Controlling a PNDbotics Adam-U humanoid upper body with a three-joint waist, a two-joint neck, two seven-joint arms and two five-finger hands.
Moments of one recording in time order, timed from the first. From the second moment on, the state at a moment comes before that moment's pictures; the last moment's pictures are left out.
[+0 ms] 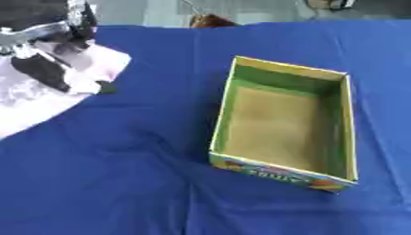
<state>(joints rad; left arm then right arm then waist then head) -0.62 0.82 -0.24 -1.80 -0.52 -0.22 -0.50 -0.18 -0.39 -0.16 -1.98 0.27 -0.10 -0.15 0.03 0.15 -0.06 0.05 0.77</state>
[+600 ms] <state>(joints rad) -0.83 0.74 -0.32 -1.79 -0.49 -0.25 -0.56 -0.18 -0.40 -0.15 -1.98 0.27 -0.10 -0.15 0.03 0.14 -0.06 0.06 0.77</state>
